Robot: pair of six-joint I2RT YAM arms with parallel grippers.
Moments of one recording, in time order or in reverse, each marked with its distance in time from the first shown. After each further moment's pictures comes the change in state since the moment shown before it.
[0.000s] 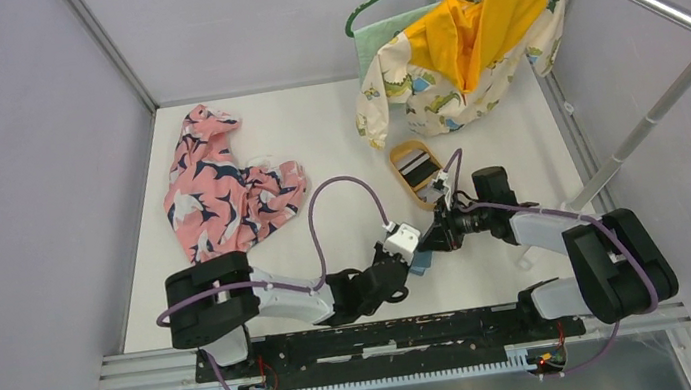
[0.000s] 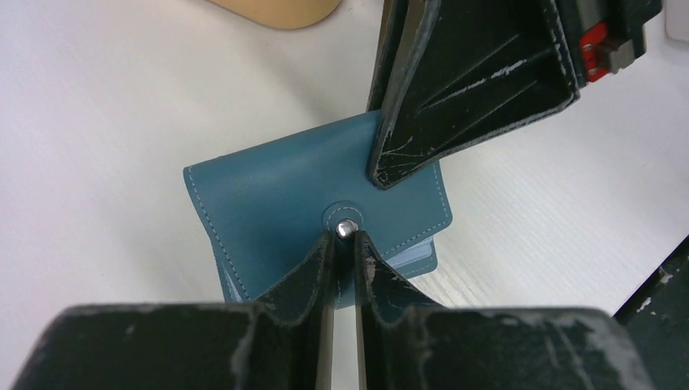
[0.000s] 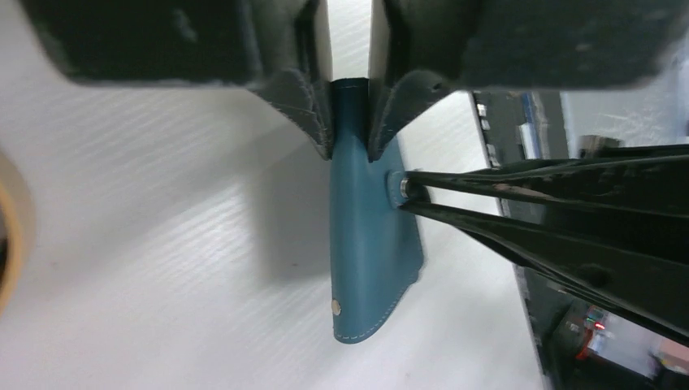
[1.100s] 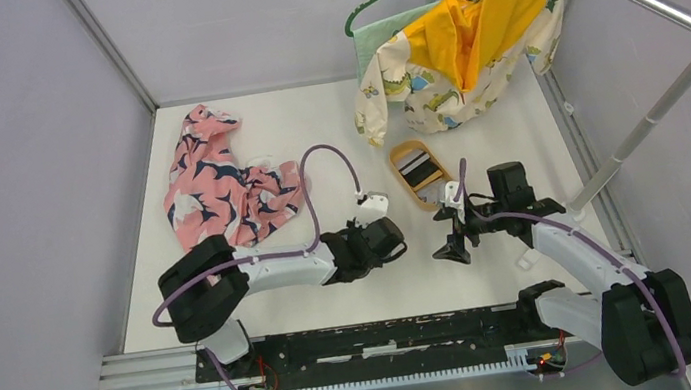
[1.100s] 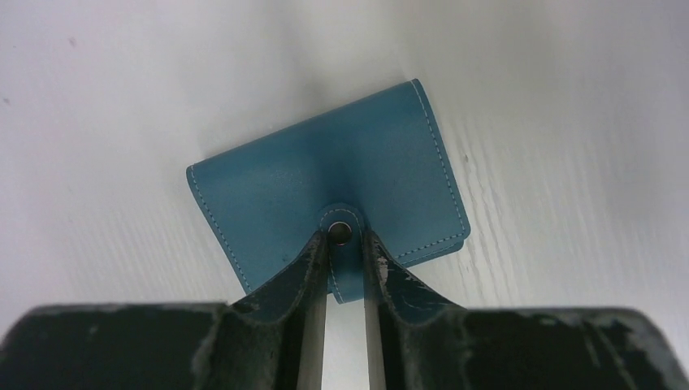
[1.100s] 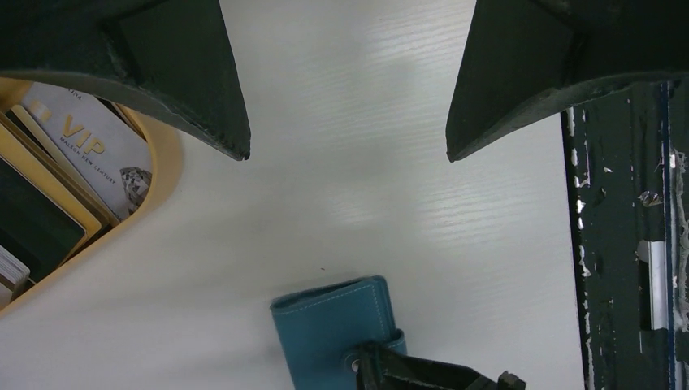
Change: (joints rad) left arm 0.250 0.019 0.245 -0.752 0.049 -0.328; right arm -0.045 -0.299 0.091 -0.463 0.024 -0.698
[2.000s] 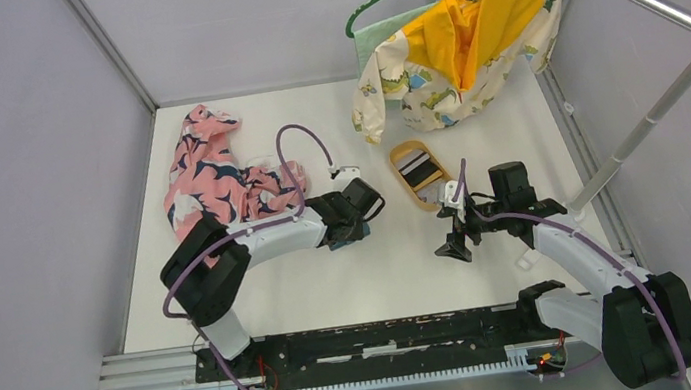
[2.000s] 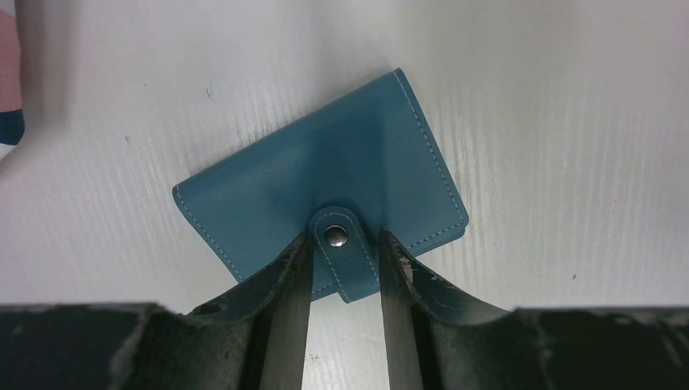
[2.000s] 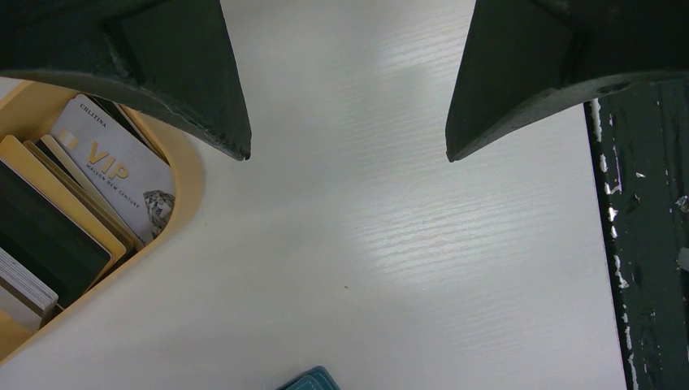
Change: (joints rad) left arm 0.225 0.034 0.080 -0.108 0.141 0.025; right arm -0.008 -0.011 0.000 -0.001 0.056 -0.002
